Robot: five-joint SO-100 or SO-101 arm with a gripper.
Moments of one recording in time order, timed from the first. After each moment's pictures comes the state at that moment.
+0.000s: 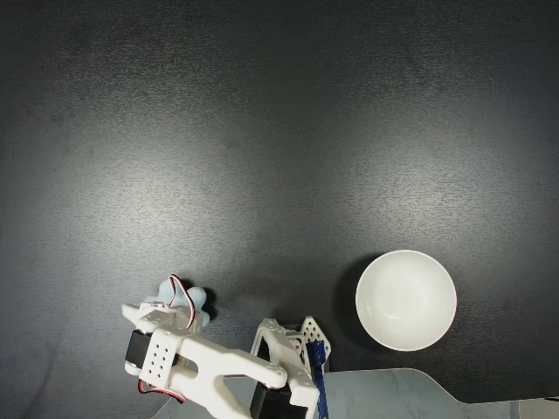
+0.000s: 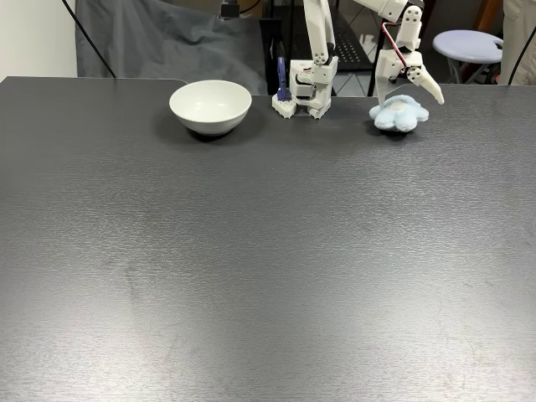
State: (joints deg) arm -69.1 110.0 127.4 71.3 -10.6
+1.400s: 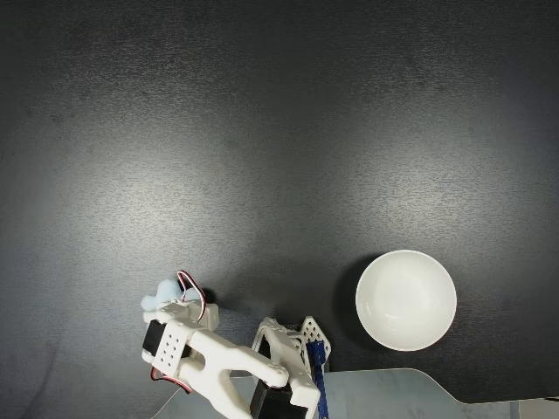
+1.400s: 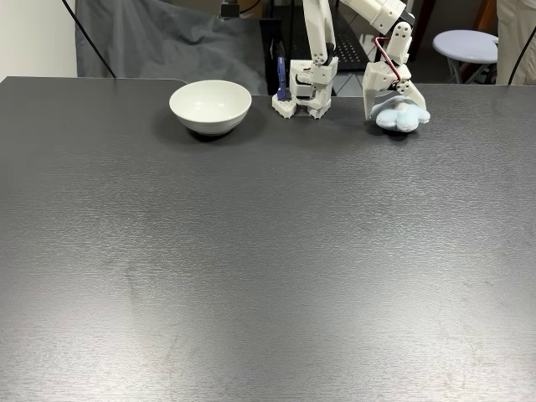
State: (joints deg) arm -66.5 110.0 137.1 64.6 -25.3
